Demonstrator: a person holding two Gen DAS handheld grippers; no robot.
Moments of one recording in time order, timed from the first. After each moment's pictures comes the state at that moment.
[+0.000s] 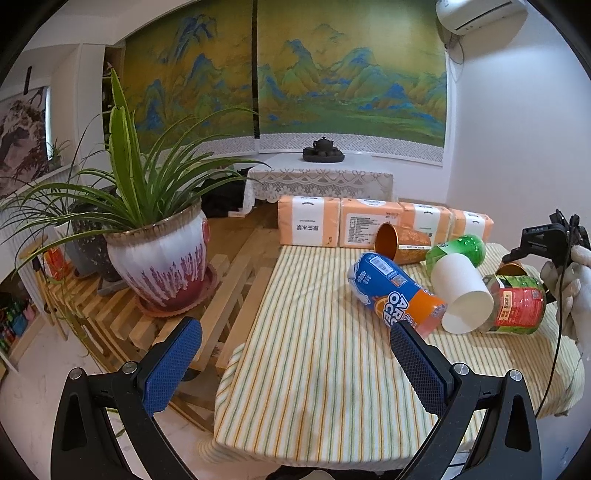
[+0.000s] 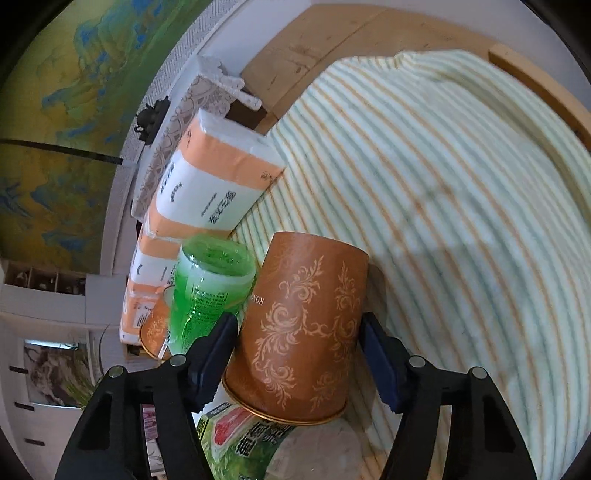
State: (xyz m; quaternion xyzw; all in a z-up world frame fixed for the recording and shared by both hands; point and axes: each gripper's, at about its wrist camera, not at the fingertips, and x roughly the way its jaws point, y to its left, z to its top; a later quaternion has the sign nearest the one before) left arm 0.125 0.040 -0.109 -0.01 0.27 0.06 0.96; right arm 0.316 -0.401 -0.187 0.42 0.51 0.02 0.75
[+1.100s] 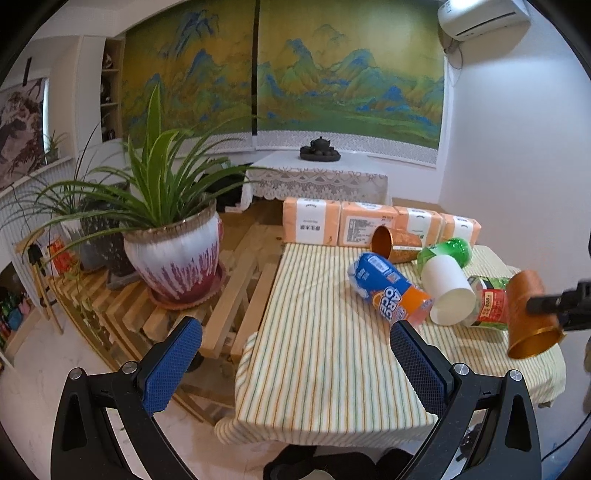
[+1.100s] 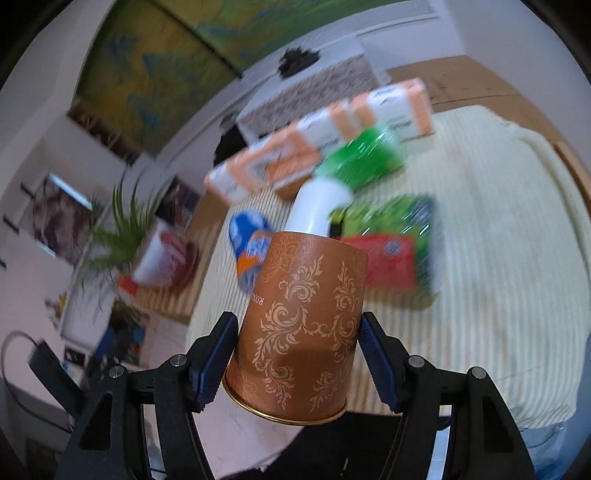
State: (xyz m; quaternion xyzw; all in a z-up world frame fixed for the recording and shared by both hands) left arm 0.091 0.061 -0.084 -0.02 0.28 0.04 0.96; right arm 0.174 -0.281 -0.100 0.21 0.48 0.20 0.83
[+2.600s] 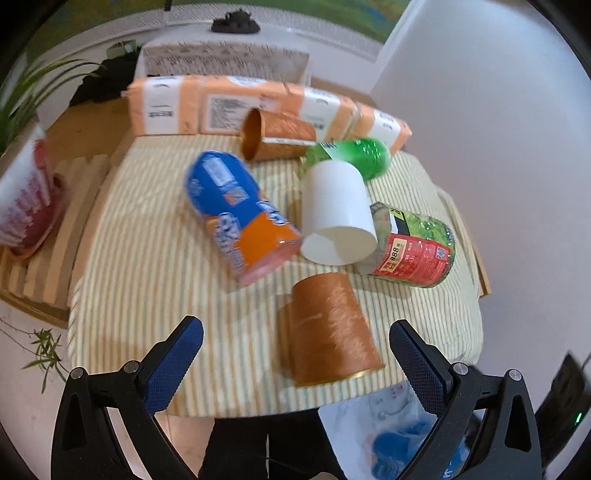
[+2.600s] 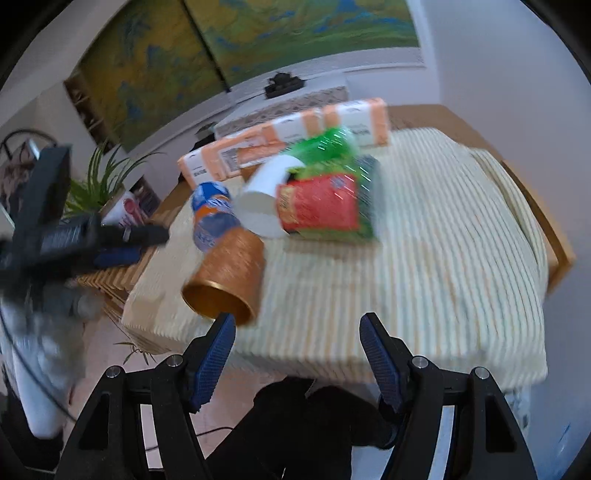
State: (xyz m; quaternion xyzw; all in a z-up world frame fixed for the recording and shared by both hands) left arm 0.209 -0.055 -0.118 -0.08 0.53 -0.13 0.83; right arm 0.072 -0.287 -0.134 0.13 0.42 0.11 0.89
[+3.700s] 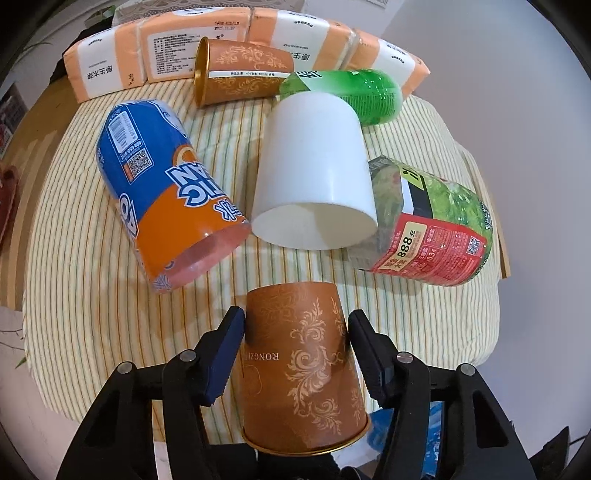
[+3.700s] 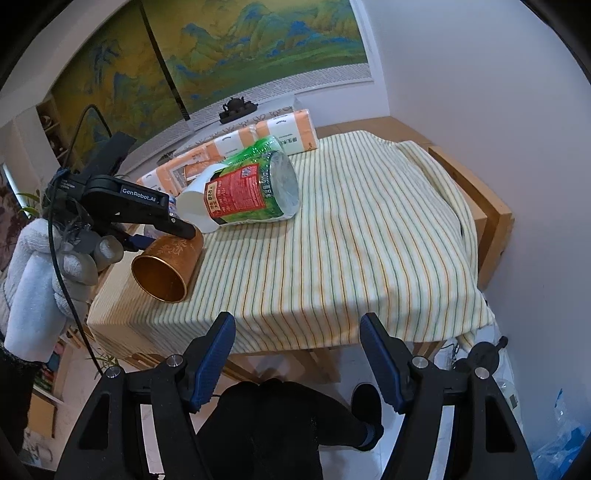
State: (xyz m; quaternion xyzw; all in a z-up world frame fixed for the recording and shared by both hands) left arm 0.259 -0.108 -0.173 -0.07 0.61 -0.13 0.78; right arm 0.015 -0.330 -0.153 0.13 0.38 0.03 0.91
